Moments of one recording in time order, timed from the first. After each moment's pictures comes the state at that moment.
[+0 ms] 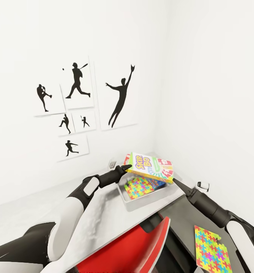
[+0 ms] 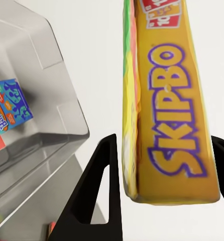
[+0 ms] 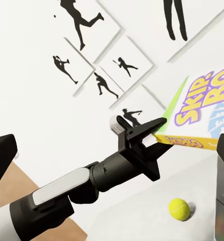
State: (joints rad) left arm -0.99 -0.17 0.18 -0.33 0.55 0.55 -0.62; right arm -0.20 -0.25 -0.10 -1.55 -0.99 0.54 0.75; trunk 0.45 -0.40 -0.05
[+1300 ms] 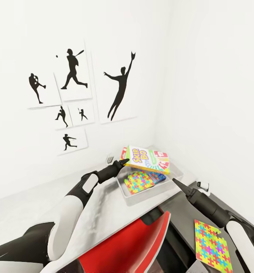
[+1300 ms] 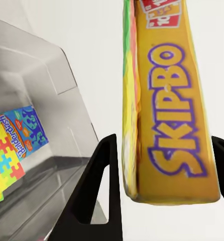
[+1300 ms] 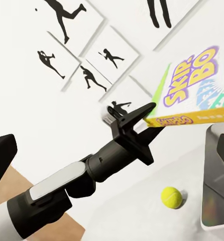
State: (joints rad) left arm -0.99 -0.17 0.18 -0.39 0.55 0.47 -0.61; right arm -0.20 -0.25 -0.10 -1.55 -0.99 0.54 0.74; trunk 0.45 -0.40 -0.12
